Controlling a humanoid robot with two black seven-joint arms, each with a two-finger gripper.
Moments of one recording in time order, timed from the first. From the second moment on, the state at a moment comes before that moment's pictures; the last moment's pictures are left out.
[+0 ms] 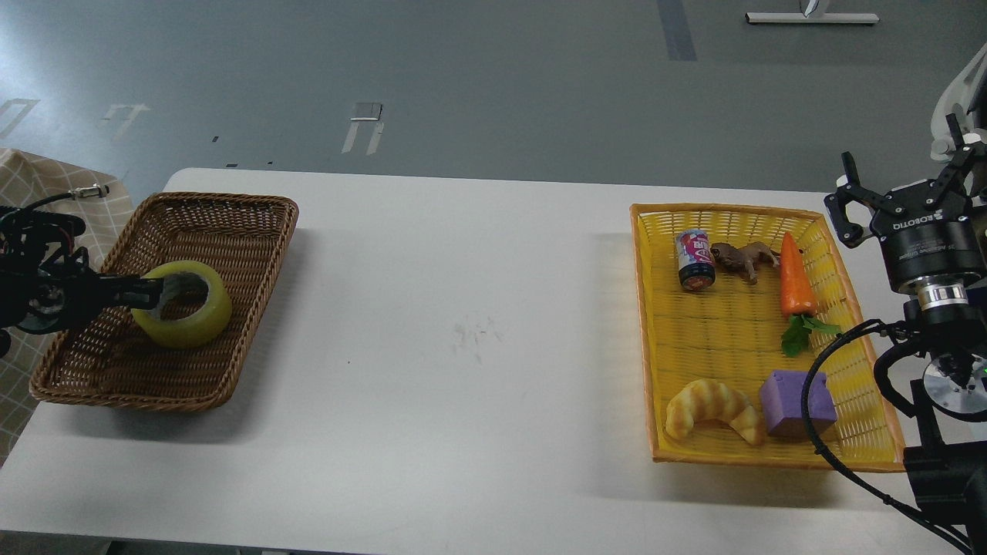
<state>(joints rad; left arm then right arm) -0.70 0.94 -0.36 -0.90 1.66 -0.31 -0.21 0.34 -0.14 1.70 1.00 -0.44 0.49 0.09</state>
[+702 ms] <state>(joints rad) -1.06 0.97 -0.39 -1.00 0.87 -0.33 -0.22 0.35 -0.14 1.70 1.00 -0.44 0.49 0.08</state>
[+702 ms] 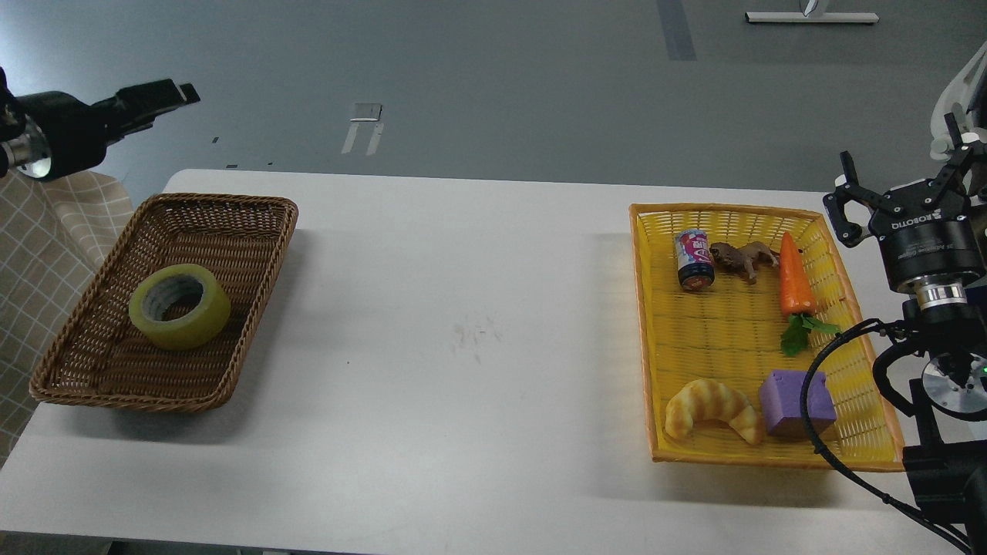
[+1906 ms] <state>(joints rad) -0.53 0.30 -1.19 -1.17 0.21 -0.49 -0.21 0.55 -0.16 1.58 0.96 -0.46 0.49 0.01</state>
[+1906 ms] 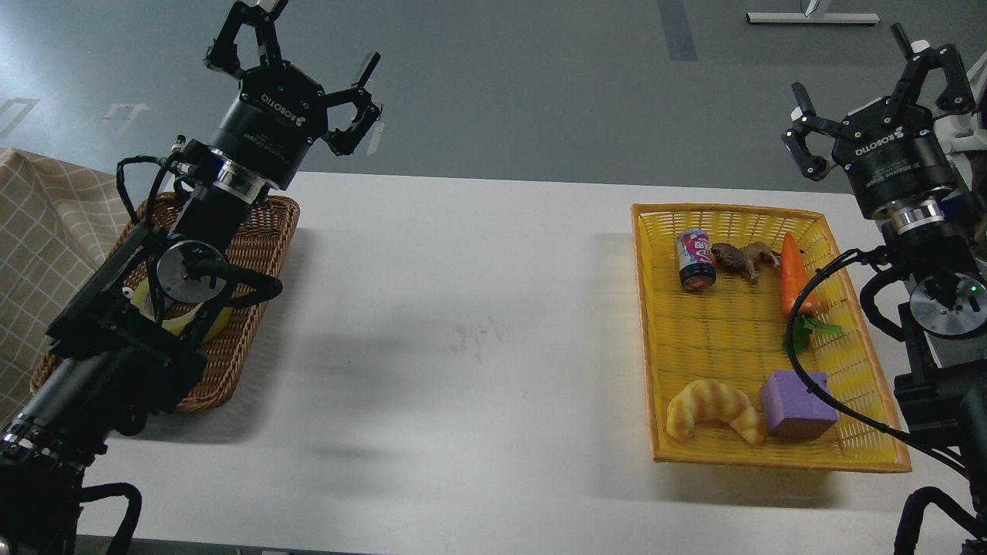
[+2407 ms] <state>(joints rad) -0.52 0.23 -1.20 -1.17 0.21 -0.49 -0.21 0.54 -0.14 1.57 0.97 -0.45 0.49 0.01</state>
